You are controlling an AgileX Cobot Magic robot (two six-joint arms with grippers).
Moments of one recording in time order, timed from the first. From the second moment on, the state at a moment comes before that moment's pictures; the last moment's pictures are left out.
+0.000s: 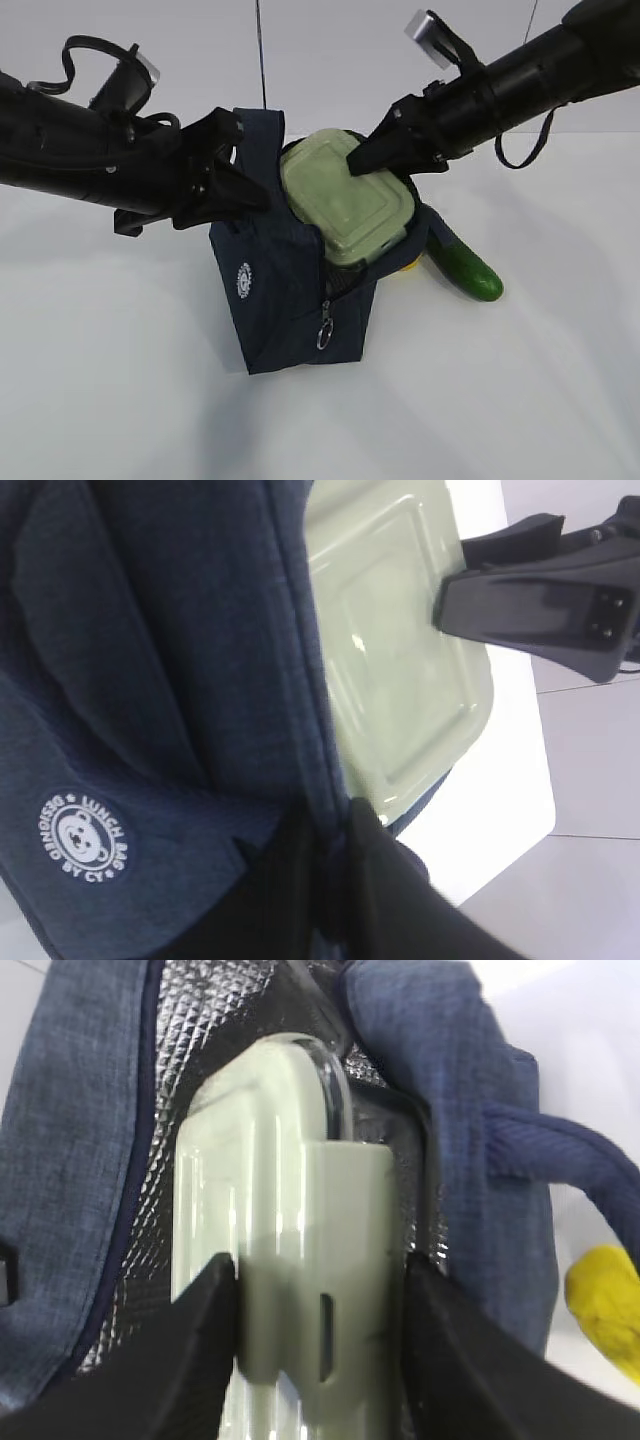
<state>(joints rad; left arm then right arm) -0.43 1.61 -0.97 -1.32 0.51 0.55 0.14 2.04 -1.59 1.05 1.09 -0.90</state>
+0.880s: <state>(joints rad) -0.43 1.61 -0.97 -1.32 0.51 0.55 0.34 2.12 -1.60 0.98 0.83 -1.12</state>
